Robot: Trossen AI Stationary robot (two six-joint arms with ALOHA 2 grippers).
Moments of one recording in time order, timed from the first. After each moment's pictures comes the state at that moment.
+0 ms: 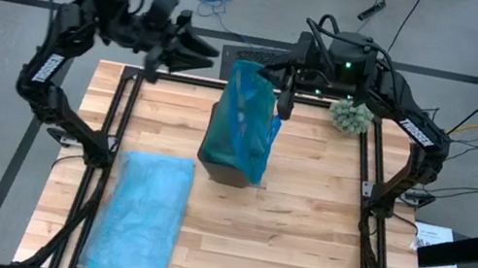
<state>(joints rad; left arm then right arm) 0.42 1.45 2.26 -0.86 0.57 -0.28 -0.24 1.66 2.23 -0.78 -0.03 -0.04</state>
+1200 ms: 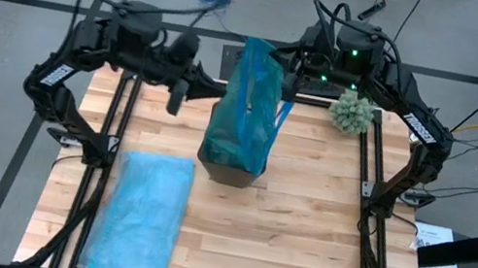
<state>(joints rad) 0.19 1.52 2.26 -1.04 0.24 -0.41 -0.32 1.65 2.23 -0.80 0.03 -0.02</state>
